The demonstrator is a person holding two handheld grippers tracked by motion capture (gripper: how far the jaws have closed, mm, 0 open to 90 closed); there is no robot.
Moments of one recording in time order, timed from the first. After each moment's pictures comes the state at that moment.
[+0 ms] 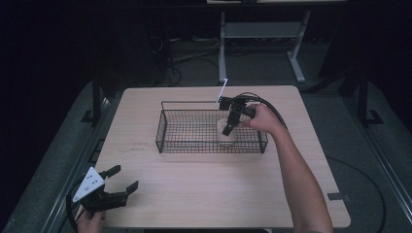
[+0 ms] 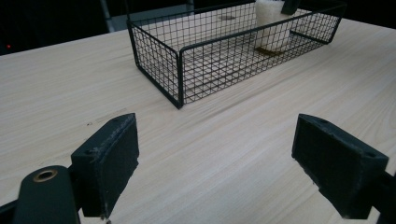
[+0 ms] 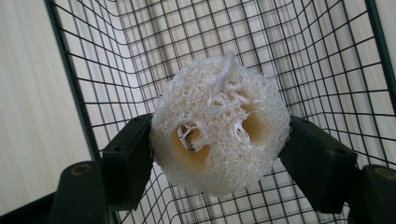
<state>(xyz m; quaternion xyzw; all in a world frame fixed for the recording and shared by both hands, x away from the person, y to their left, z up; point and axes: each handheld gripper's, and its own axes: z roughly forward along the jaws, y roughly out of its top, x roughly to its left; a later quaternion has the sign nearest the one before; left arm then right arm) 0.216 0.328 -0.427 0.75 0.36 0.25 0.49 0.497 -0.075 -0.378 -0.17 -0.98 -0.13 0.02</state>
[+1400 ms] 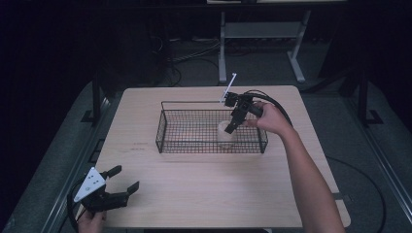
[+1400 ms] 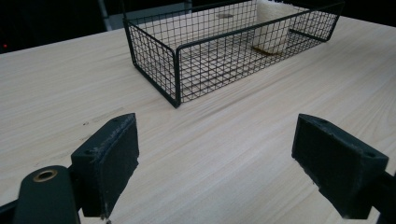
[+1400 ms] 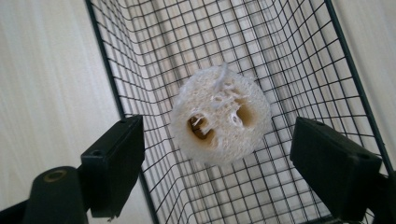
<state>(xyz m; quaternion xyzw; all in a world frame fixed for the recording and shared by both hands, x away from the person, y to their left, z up) 0.216 0.325 -0.428 0.75 0.36 0.25 0.49 0.479 -0.092 -0.348 -0.18 -0.97 -0.17 0.00</state>
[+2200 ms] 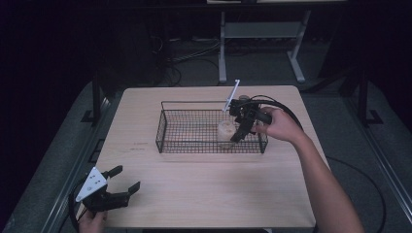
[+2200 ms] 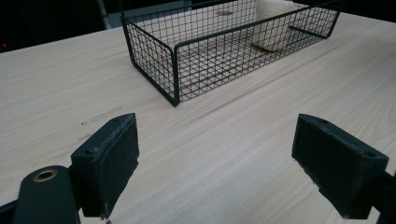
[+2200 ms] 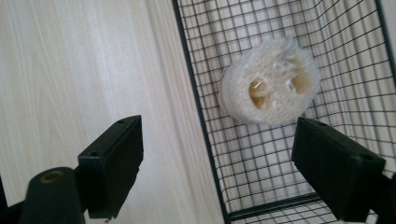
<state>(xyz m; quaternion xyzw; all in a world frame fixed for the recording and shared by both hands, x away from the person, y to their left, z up) 0.217 0.323 -0.429 0.76 0.36 0.25 0.49 0.432 -0.099 -0.328 -0.14 -0.98 -0.15 -0.01</state>
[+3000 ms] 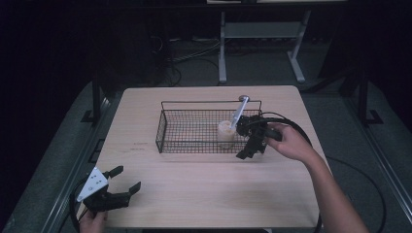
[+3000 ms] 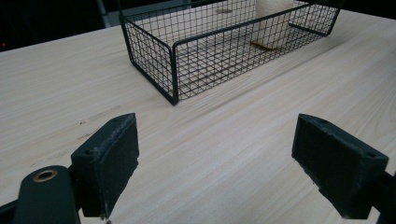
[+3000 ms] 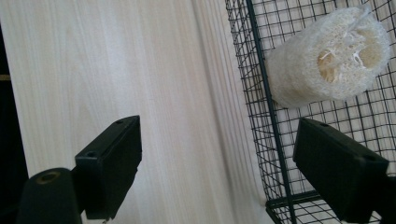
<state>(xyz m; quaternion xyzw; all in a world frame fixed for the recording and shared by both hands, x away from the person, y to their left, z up) 0.217 0.321 -0.430 0.76 0.36 0.25 0.48 0.381 -0.114 -0.338 -0.12 -0.98 -0.17 -0.02</state>
